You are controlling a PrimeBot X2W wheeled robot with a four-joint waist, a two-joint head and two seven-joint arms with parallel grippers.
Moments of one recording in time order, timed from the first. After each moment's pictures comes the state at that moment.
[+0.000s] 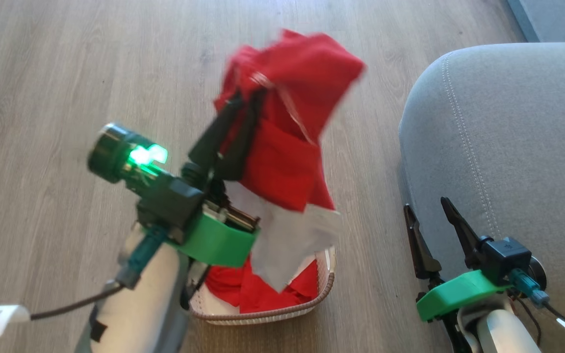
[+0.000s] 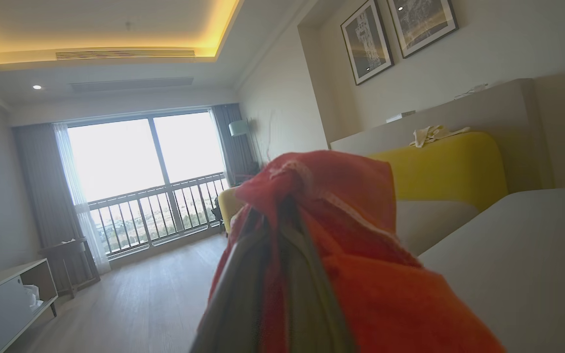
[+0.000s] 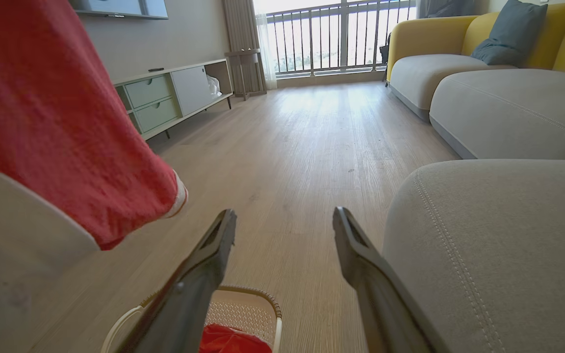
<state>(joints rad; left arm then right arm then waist) -0.37 0.06 -0.36 -0.15 -0.04 -0.03 -0.25 -0.05 -0.04 0.09 0.22 0.16 0.13 -0.26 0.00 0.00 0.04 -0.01</state>
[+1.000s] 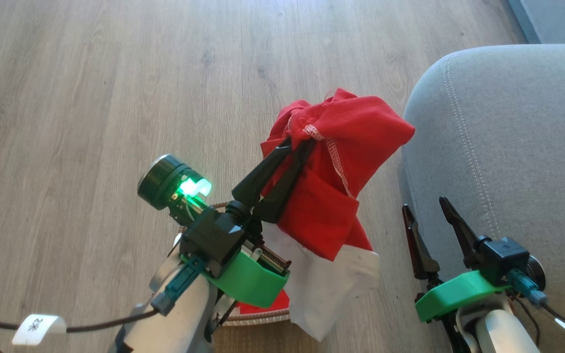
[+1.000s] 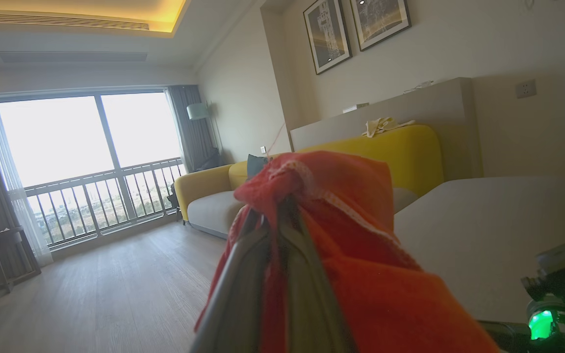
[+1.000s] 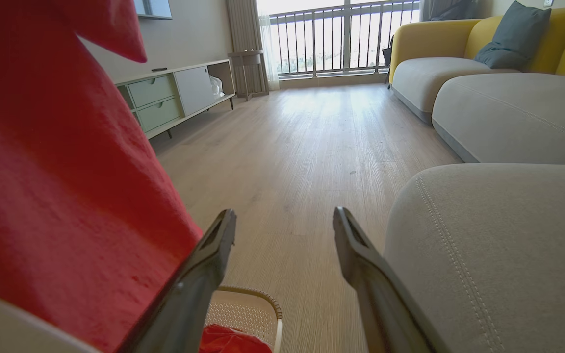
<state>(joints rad) -0.30 0.05 -0.49 -0.15 -0.06 -0.07 -0.25 -0.05 -0.04 0.10 0.22 0.15 0.13 -0.26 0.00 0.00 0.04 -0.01</state>
